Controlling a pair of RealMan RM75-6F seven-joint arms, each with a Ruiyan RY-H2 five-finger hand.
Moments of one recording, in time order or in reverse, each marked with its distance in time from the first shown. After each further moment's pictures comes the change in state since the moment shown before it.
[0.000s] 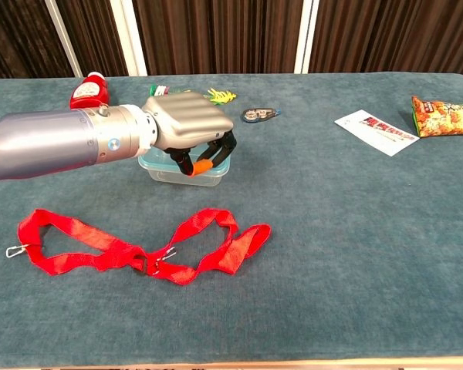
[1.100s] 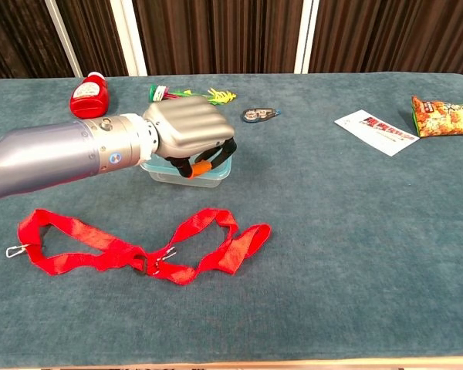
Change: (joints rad) left arm 0.025 -0.052 0.014 0.064 0.067 0.050 0.056; right arm -0.001 0.000 0.002 -0.005 0.010 0.002 -0.007
